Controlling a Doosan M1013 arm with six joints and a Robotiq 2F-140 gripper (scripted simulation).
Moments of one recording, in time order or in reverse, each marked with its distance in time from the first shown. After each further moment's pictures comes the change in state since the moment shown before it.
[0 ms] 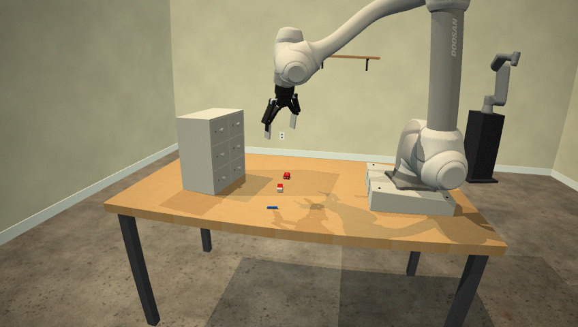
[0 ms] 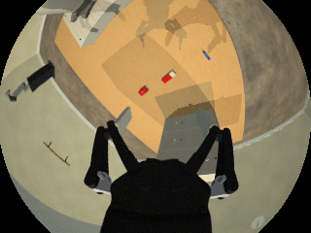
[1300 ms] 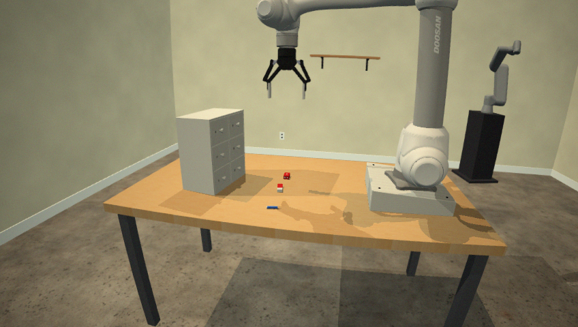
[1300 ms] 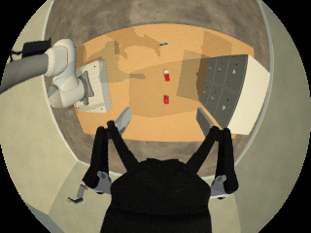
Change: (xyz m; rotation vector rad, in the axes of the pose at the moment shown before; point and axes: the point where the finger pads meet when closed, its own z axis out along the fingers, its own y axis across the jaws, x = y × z) arm -0.062 -0.086 -0.112 -0.005 0.314 1.003
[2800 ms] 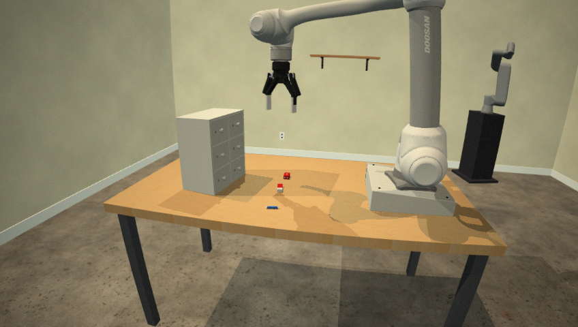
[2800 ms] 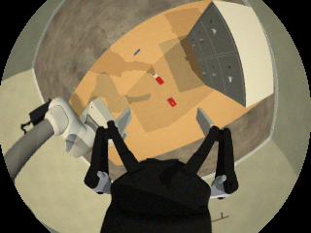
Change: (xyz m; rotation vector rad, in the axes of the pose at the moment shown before) arm -0.004 0.026 0.056 0.006 0.021 0.544
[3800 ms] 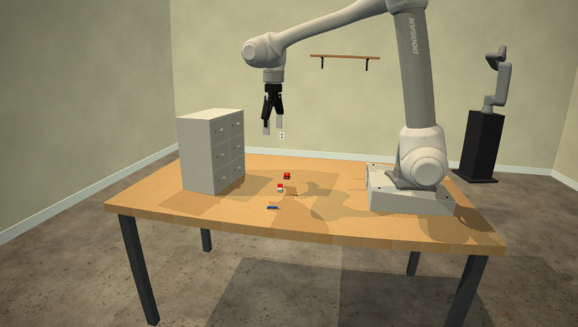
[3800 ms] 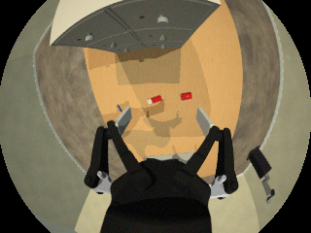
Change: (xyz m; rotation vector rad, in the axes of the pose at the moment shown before) arm 0.013 0.033 0.092 -0.028 0.002 1.187
